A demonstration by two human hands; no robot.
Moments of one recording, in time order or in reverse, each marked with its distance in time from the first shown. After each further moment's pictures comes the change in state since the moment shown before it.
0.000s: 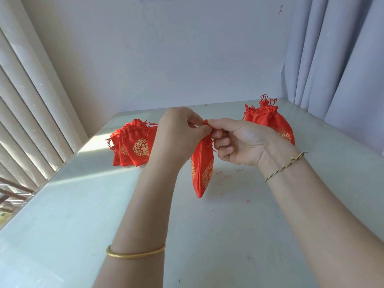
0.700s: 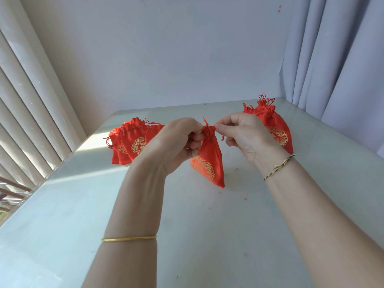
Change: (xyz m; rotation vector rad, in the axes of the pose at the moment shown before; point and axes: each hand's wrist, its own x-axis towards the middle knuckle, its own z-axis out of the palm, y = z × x) left_hand 0.002 -0.007 0.000 -0.725 -0.341 -0.402; right_hand 0.014 0.011 -0.018 -0.472 0.355 -0.497
